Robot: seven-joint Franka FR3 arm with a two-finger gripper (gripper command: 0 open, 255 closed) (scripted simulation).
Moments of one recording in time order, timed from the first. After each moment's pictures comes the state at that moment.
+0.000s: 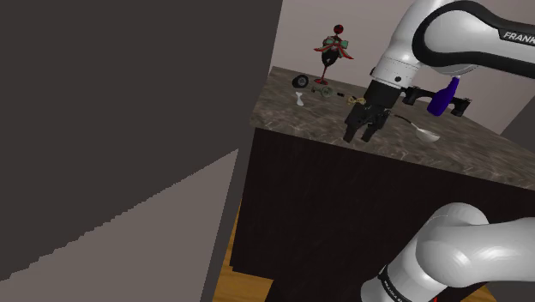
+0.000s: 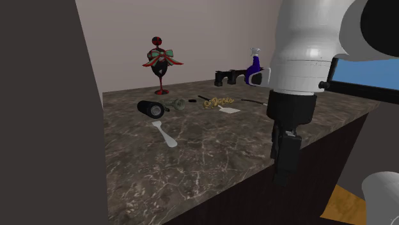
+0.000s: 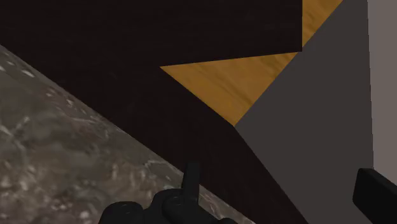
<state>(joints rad) 0.00 -0.83 -0.04 -2.40 0.10 1.57 0.10</state>
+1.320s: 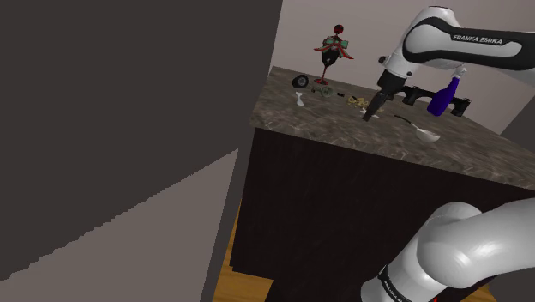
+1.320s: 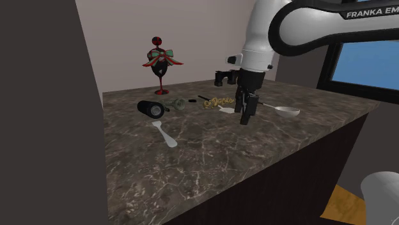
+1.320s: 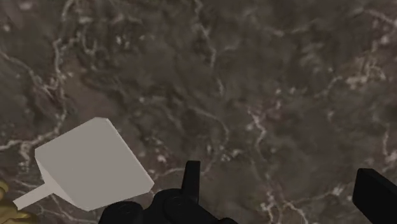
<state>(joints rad) 0.02 -0.57 -0.42 -2.17 -0.18 1.77 -0.57</state>
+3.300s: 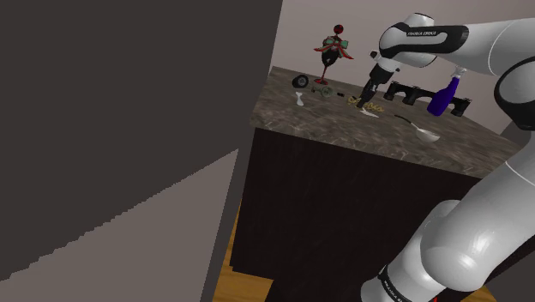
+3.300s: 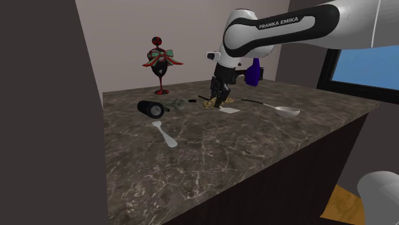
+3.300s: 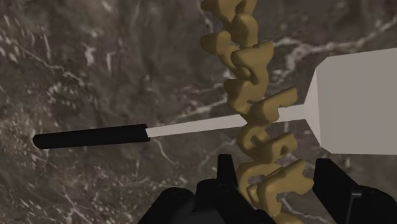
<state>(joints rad) 0.12 -0.13 -0.72 -1.82 0.00 1.97 -1.15</state>
